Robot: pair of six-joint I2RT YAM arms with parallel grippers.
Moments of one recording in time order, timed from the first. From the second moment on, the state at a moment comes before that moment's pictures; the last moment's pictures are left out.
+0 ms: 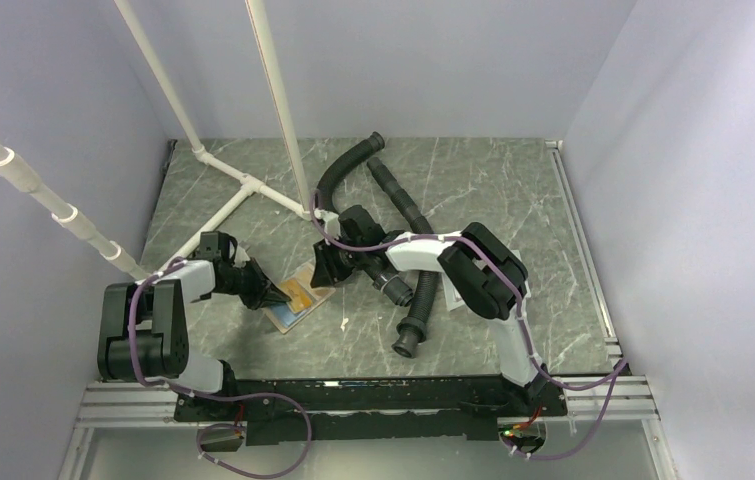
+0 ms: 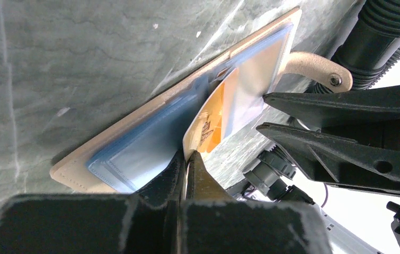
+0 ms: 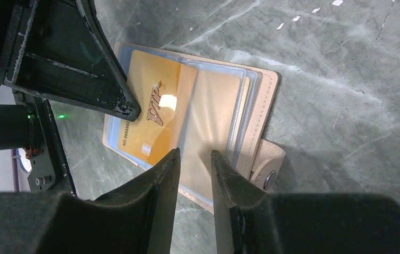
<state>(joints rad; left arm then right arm) 0.07 1.46 0.60 -0.40 0.62 -0.64 0.82 2.11 1.29 0.12 -0.57 0.33</state>
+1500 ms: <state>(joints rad) 0.05 1.54 0.63 -0.25 0.68 -0.64 0.76 2.17 1.40 -0.02 -0.57 0.32</state>
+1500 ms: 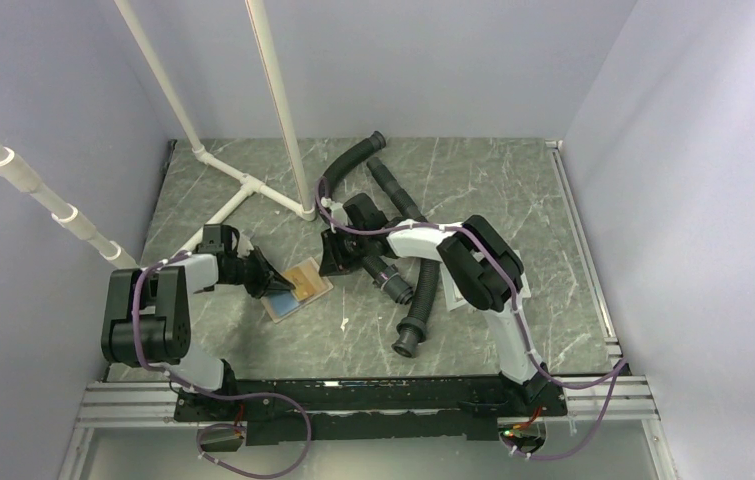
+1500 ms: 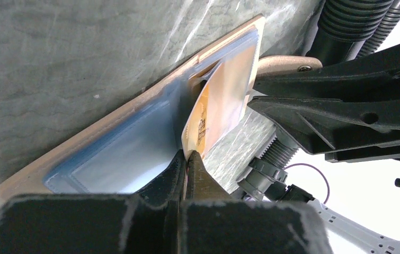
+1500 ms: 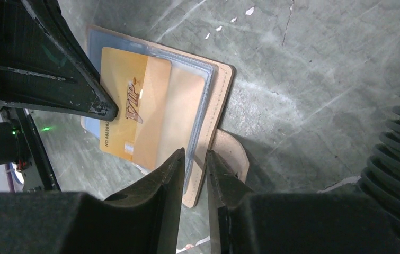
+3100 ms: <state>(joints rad) -0.08 1.29 0.89 -0.64 0.39 -0.57 0.70 1.65 1.32 -0.43 -0.27 0.23</state>
